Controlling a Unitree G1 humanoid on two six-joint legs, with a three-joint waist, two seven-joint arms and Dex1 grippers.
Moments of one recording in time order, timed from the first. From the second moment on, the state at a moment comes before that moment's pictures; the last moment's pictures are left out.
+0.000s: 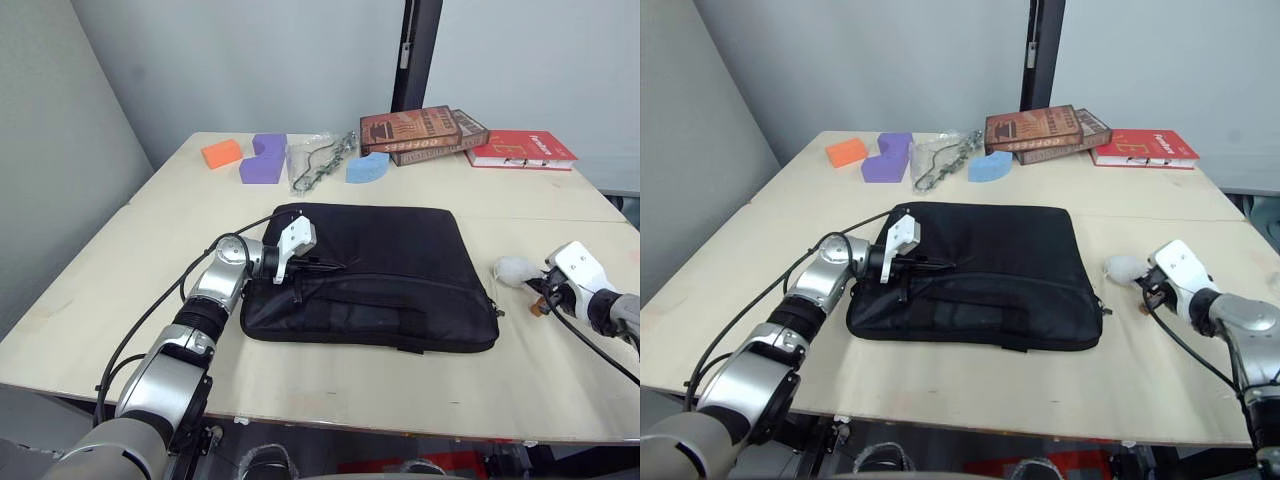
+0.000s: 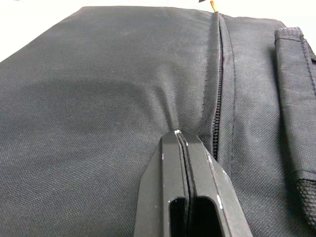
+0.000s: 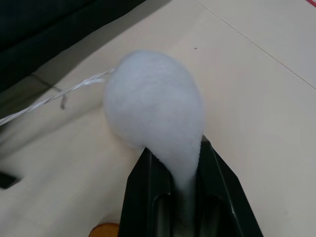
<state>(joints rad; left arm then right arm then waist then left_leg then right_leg) -0.74 0.34 -0.20 0.68 -0.15 -0.05 -1.30 -0.10 -0.82 -0.27 0.25 0.15 0.16 0.81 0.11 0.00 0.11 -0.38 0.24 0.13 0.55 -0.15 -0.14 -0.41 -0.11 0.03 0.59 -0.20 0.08</state>
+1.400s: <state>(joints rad) -0.55 0.47 -0.12 0.20 -0.27 0.35 -1.24 -0.11 -1.19 -0.38 -0.10 0.48 0.55 1.23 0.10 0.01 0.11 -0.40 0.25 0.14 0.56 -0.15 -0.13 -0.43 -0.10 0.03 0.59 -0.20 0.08</state>
